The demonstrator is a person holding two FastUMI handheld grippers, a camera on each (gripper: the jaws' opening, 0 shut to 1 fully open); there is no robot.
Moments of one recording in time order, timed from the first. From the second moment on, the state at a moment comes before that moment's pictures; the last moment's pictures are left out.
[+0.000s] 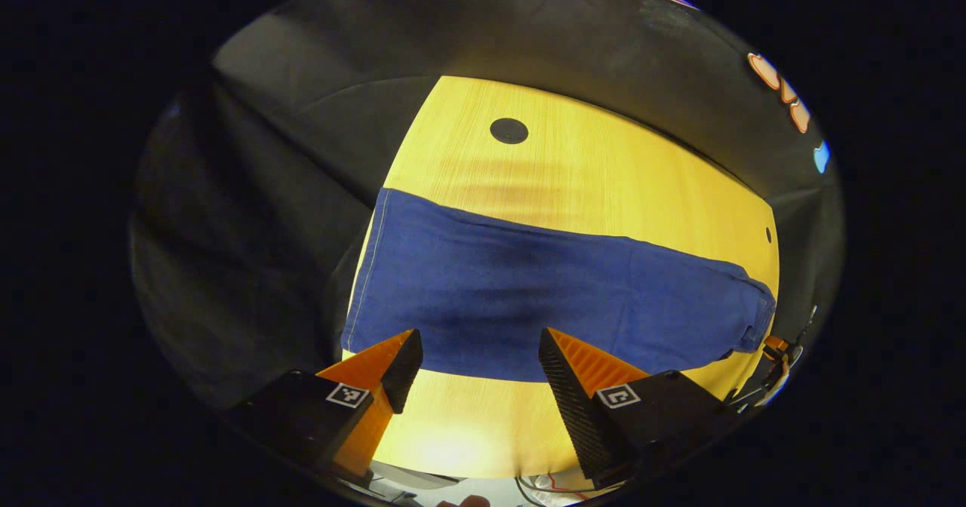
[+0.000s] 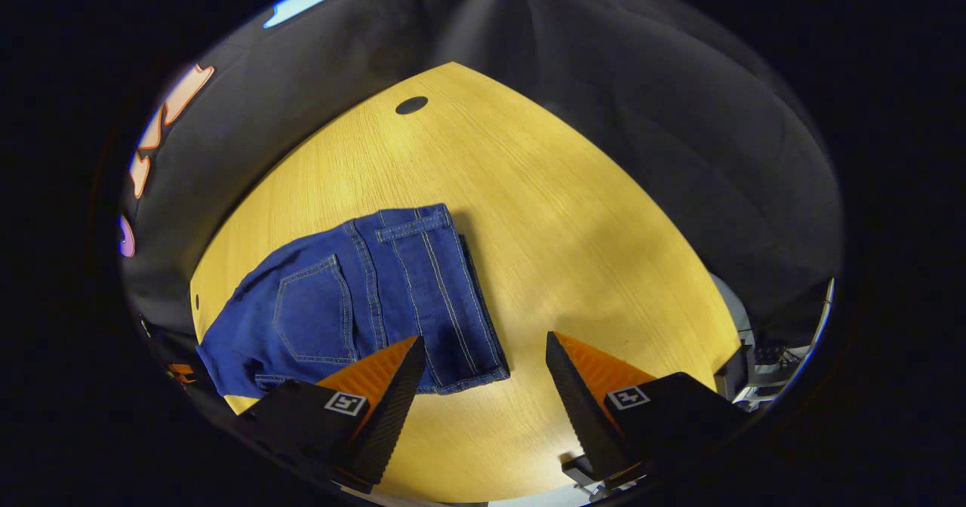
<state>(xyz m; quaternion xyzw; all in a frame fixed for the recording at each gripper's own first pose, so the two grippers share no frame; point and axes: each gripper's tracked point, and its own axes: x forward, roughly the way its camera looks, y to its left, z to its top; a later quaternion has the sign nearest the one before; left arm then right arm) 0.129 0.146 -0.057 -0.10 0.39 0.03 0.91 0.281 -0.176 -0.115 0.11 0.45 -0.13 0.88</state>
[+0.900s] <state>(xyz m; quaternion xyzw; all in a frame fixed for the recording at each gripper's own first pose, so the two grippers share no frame) 0.127 0.142 -0.077 -0.13 0.39 0.04 0.91 0.283 -0.158 -0.148 0.12 0.47 -0.10 0.87</state>
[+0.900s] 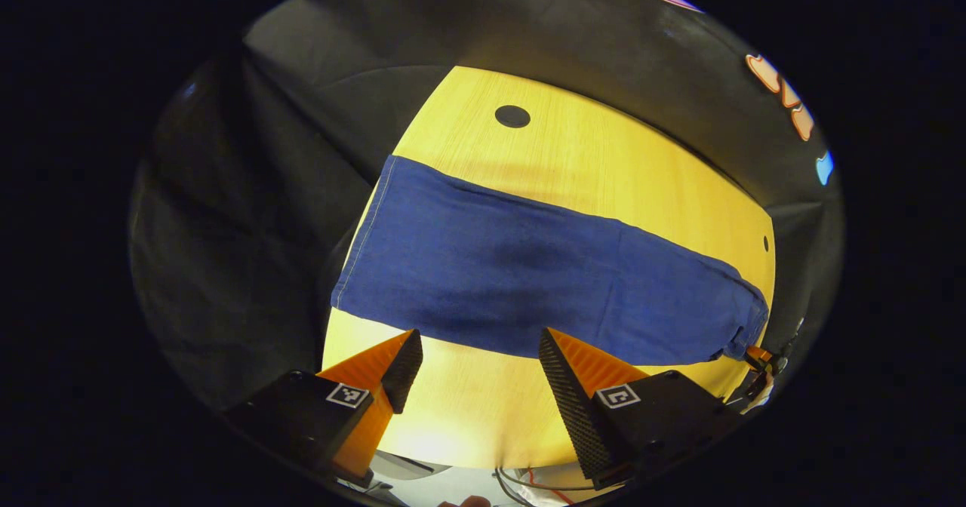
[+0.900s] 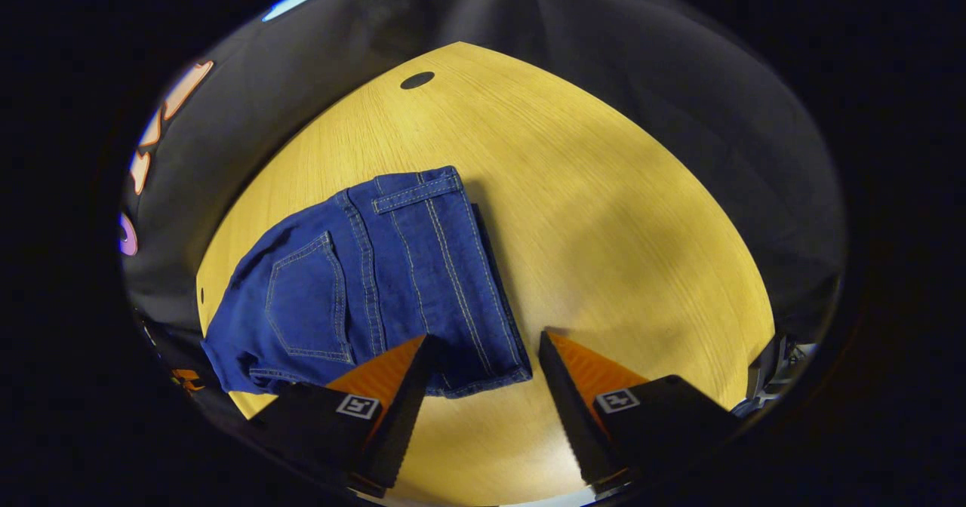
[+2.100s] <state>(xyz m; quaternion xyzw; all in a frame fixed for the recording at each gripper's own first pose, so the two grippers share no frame) 0.118 0.122 -0.076 -0.12 0.38 -0.02 0.92 0.272 -0.147 -0.103 0.19 0.37 -0.11 0.90</state>
